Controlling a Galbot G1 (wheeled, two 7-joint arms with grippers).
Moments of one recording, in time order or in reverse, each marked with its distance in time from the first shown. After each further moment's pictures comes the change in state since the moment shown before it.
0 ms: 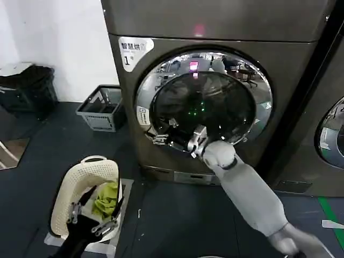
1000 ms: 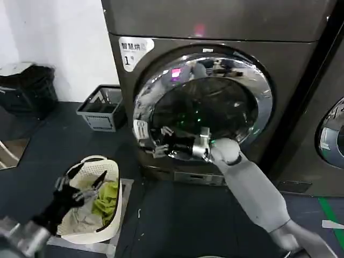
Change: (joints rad) left arm -0.343 0.424 -0.135 0.225 -0.511 0.241 -0.067; right arm -0.071 -0.098 0.093 0.060 0.027 0.046 -0.565
